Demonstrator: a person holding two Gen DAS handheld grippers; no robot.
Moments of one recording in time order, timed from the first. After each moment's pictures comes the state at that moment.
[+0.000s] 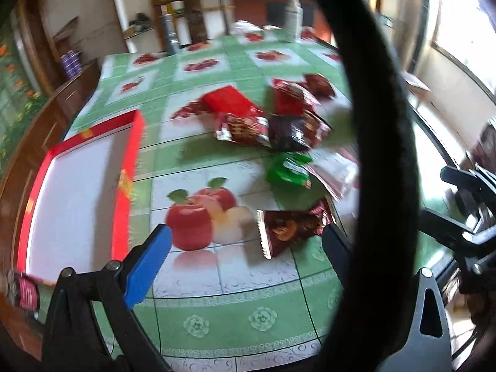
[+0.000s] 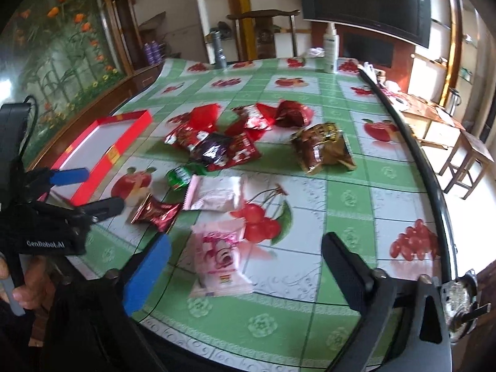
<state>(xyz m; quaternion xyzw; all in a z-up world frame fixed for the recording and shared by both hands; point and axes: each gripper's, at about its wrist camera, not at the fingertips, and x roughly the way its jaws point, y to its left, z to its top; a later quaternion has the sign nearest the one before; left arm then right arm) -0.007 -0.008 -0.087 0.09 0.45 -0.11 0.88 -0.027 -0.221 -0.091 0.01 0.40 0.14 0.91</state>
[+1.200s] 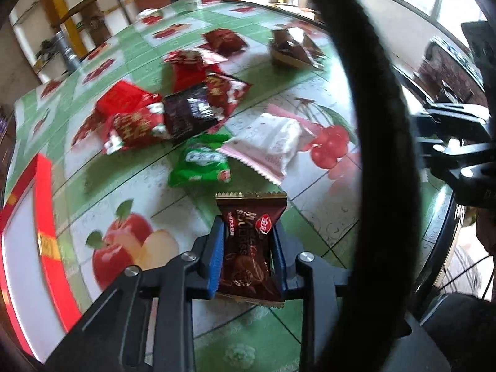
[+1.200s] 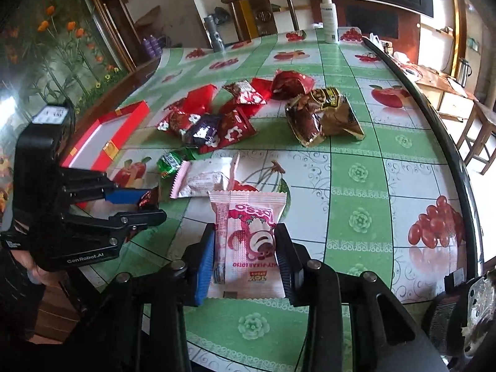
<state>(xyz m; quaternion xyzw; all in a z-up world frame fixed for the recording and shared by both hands) 0.019 -0.054 -0.125 0.18 0.49 -0.26 0.81 -0.012 -0.245 -0.110 0.06 0.44 0.17 0.88</state>
